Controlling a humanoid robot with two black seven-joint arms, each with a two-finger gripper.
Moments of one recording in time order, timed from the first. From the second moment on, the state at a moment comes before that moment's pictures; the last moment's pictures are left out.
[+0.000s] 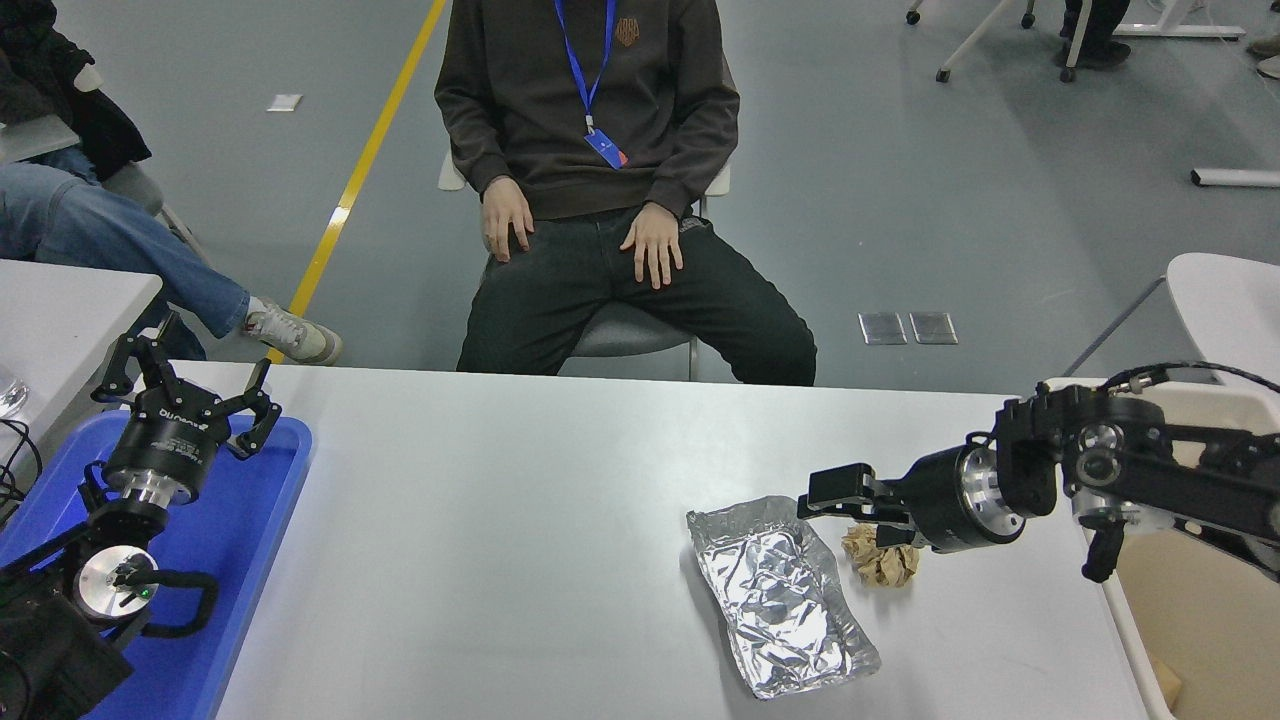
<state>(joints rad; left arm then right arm) -0.56 0.46 -0.60 -0.39 -0.23 -0.70 -0.59 1.11 -0.69 -0.05 1.48 -0.74 0.29 -0.33</state>
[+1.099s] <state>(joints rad) -0.56 0.46 -0.60 -0.39 -0.23 -0.70 -0.59 0.92 -0.53 -0.18 1.35 -1.04 0.14 -0.33</state>
